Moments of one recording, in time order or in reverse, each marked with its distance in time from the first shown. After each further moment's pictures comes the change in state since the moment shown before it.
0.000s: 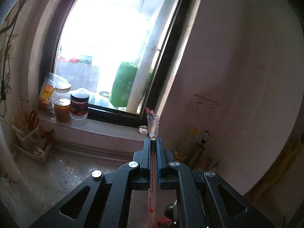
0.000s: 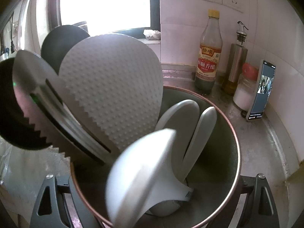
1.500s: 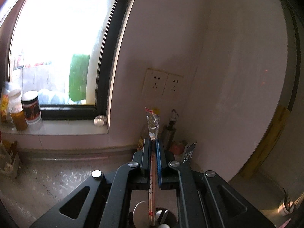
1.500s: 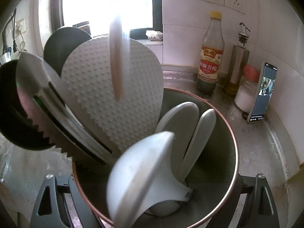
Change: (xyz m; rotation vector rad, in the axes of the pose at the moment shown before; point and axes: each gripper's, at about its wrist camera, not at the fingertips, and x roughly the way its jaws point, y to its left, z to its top) left arm 0.056 -0.081 -0.022 0.159 0.131 -0.189; right arm 0.000 -0.002 0.003 -0.010 -0.004 0.014
